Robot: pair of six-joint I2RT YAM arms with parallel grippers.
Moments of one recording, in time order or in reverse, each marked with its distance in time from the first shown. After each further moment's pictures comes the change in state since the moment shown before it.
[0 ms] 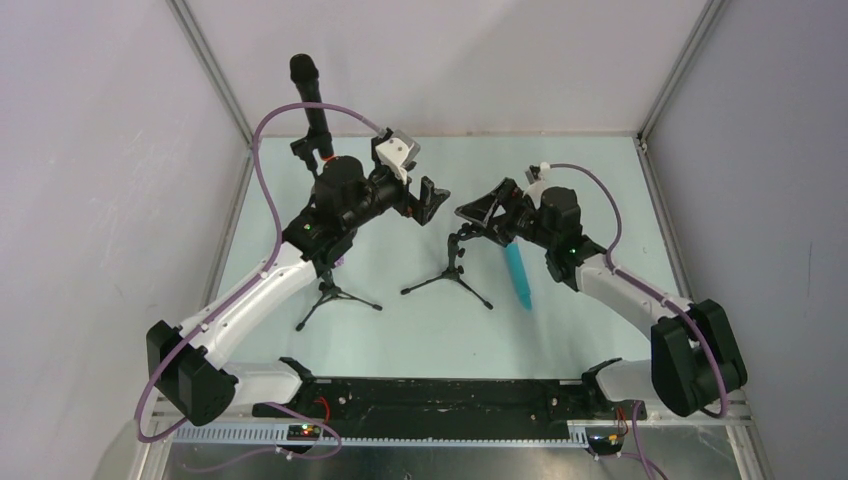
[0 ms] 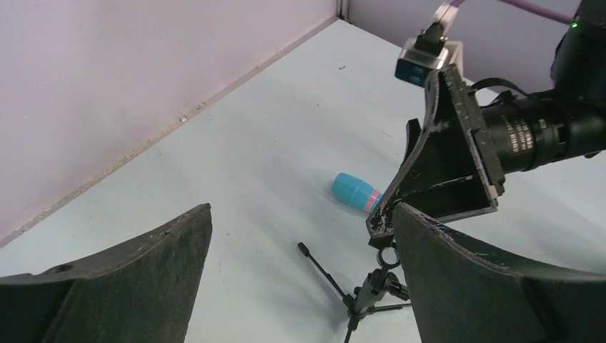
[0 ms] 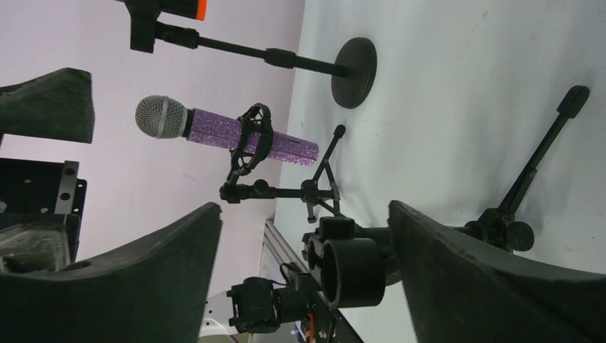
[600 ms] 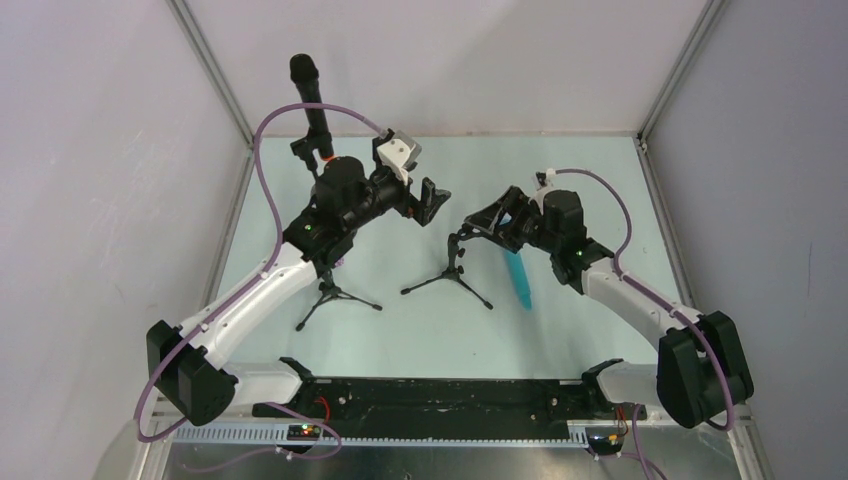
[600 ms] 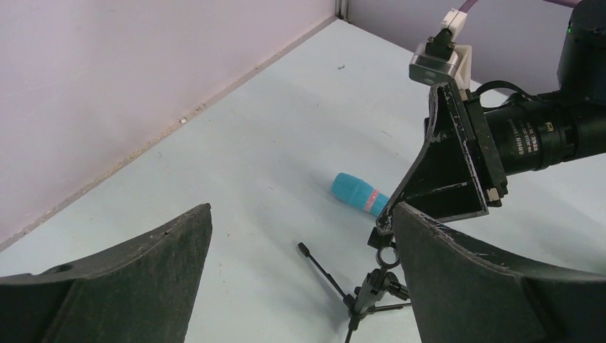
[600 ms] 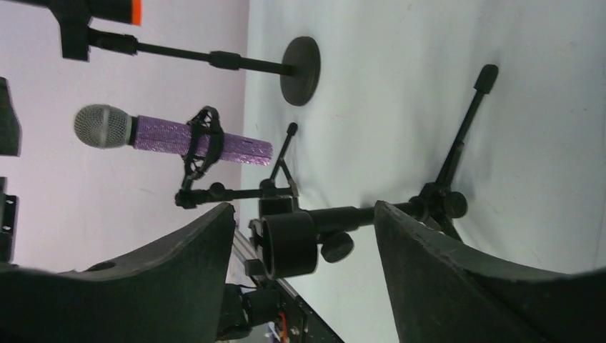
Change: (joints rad) left arm -0.006 0.000 0.000 0.000 -0.002 0.008; right arm -0.011 -0.070 -0.002 -0.177 0.085 -0.087
